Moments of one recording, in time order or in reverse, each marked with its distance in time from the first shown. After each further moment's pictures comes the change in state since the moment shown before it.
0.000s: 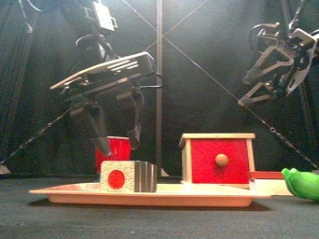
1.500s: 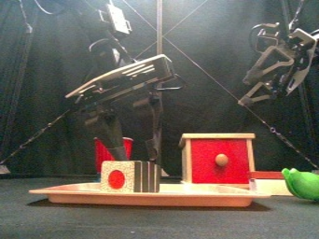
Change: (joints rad) left arm 0.002 0.097 -0.081 0.002 -0.046 0.098; right arm 0.000 0.000 0.000 -0.003 0.000 0.000
